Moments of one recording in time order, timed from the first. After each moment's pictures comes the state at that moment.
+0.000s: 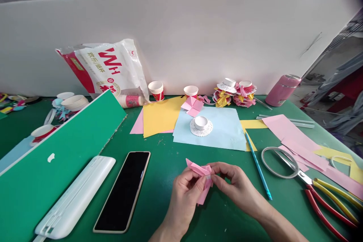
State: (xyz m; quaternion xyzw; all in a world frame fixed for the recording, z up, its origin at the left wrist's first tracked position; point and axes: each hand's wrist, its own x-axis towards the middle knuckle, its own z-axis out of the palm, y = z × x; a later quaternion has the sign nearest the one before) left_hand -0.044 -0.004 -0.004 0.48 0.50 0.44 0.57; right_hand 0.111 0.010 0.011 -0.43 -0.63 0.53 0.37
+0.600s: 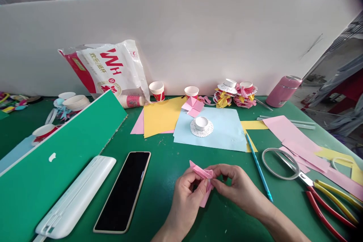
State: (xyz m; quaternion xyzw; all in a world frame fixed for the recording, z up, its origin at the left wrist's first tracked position) left_hand -0.042 -0.004 -0.002 0.52 0.50 0.43 0.55; right_hand 0.115 0.013 0.011 -0.43 -0.63 0.54 0.35
